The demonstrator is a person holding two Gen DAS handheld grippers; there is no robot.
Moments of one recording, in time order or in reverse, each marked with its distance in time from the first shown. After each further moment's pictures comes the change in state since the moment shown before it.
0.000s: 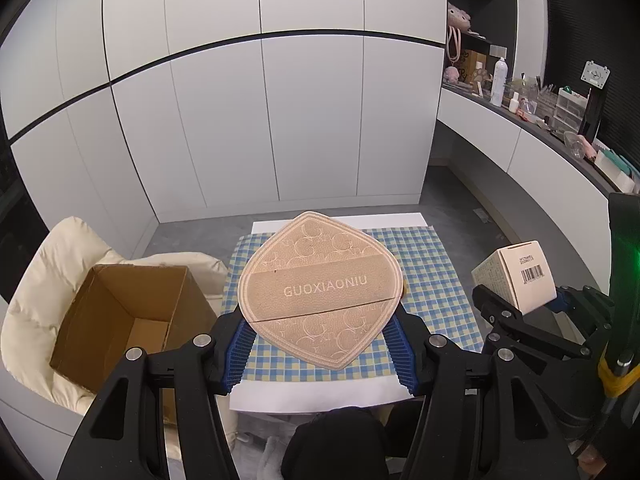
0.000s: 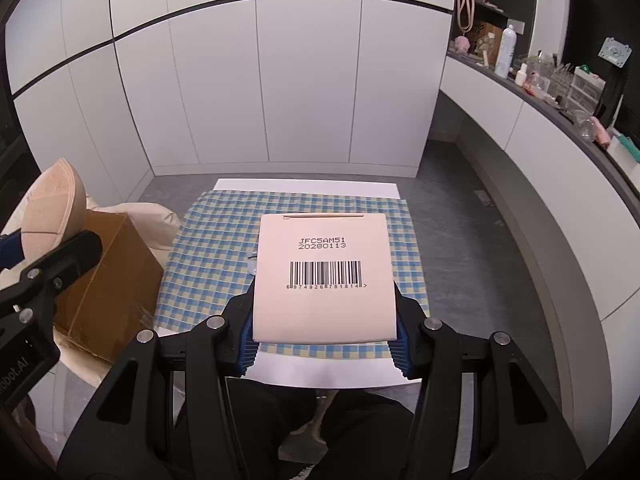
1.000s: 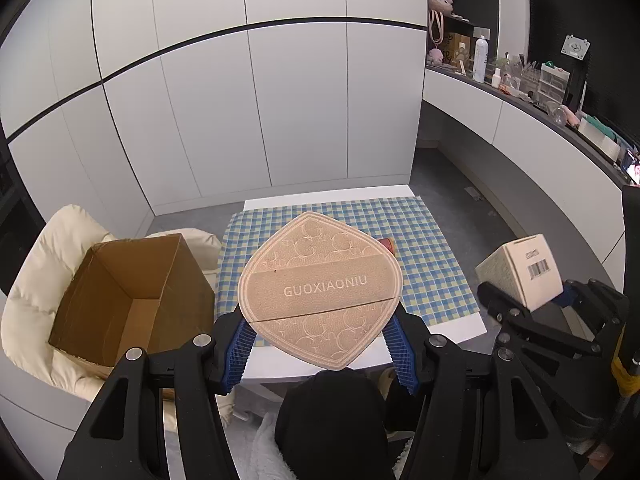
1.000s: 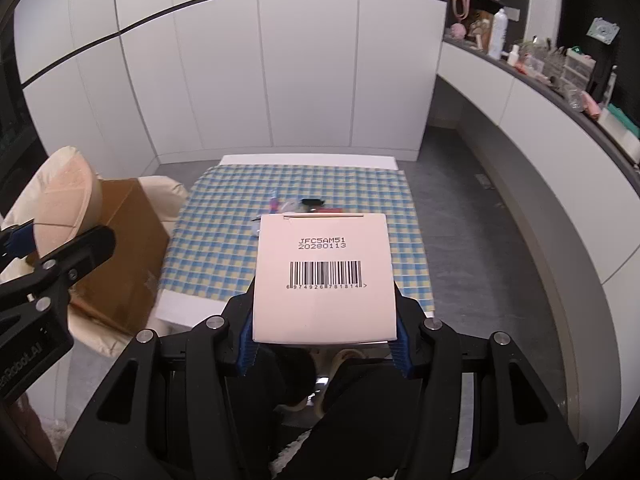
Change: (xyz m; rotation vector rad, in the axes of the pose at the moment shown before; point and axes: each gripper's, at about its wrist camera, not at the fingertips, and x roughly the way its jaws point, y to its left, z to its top) left arm -0.024 -0.015 -0.060 0.051 0.034 -0.021; right arm -0.025 -0.012 -0.063 0.024 0.014 -0.009
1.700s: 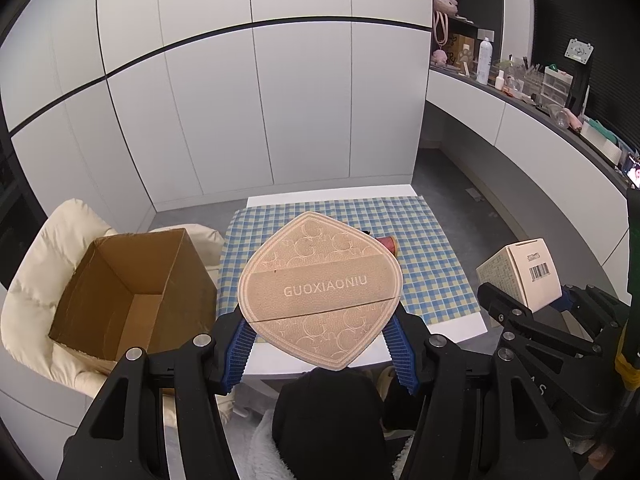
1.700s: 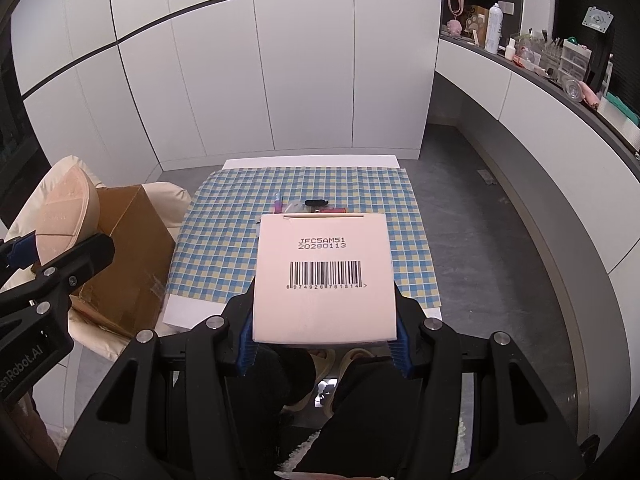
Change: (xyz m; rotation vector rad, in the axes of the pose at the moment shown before) left arm -0.001 0.009 -0.001 -0.019 0.005 0.001; right arm 0.003 0.001 -0.001 0.032 0.008 0.054
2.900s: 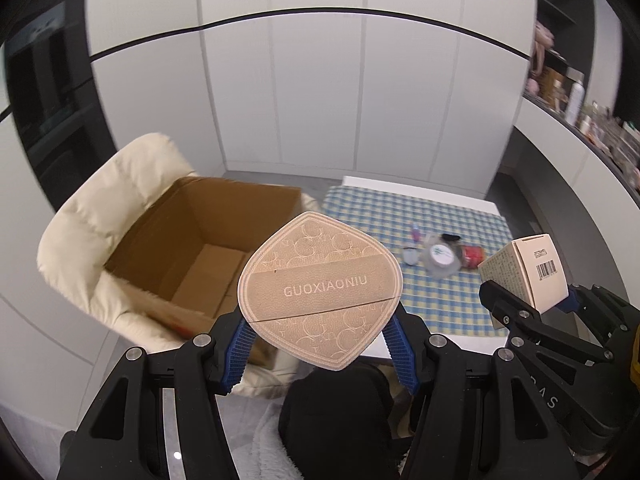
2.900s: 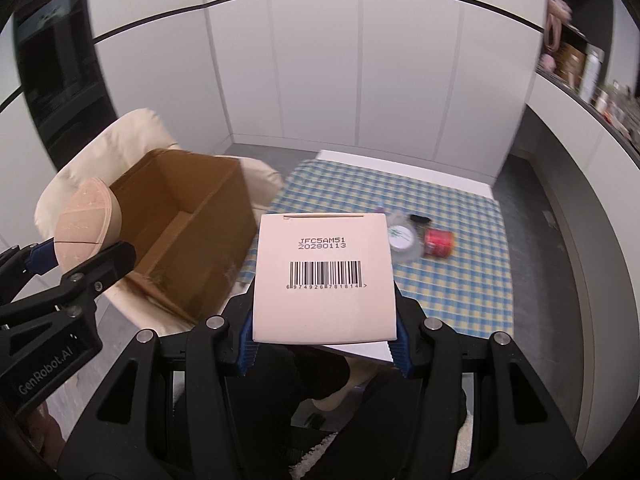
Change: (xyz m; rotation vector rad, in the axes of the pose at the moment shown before) left arm -0.012 0.135 -0.045 -0.257 0.034 0.209; right arm 0.022 0.146 0.007 -0.258 0.016 0.224
